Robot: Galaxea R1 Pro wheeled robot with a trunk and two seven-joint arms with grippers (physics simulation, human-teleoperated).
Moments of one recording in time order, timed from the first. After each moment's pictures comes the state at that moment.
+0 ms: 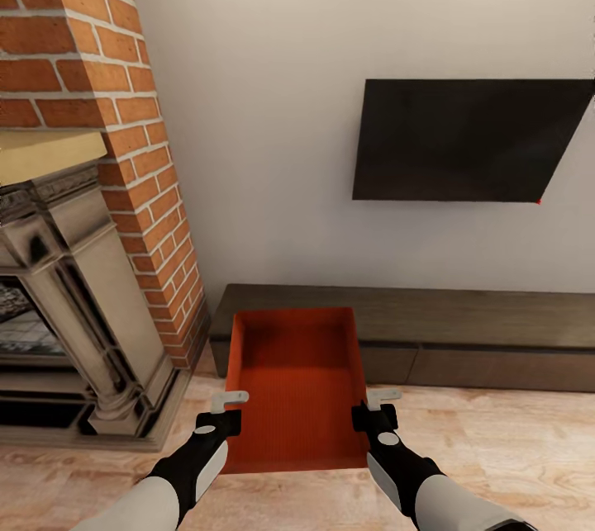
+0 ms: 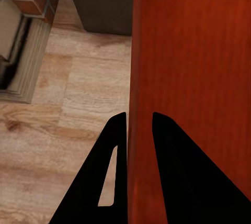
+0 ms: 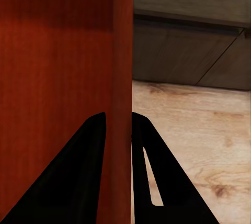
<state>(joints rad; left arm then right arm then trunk) -0.63 -0.11 -0.14 -0.32 0.15 0.05 0.24 -0.66 0.10 0.25 -0.21 -0.10 -0.17 -0.25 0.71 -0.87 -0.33</state>
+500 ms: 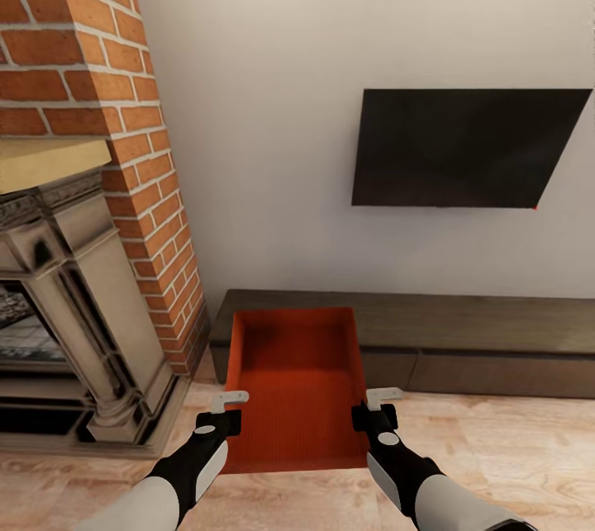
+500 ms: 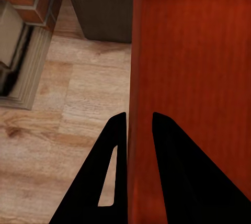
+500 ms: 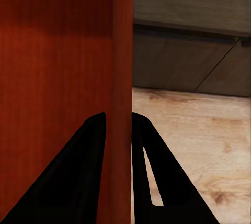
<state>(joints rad) -0.63 -0.11 -0.14 -0.32 0.15 0.05 0.24 -0.66 0.10 0.25 -0.21 -0.11 -0.17 -0.25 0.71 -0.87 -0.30</state>
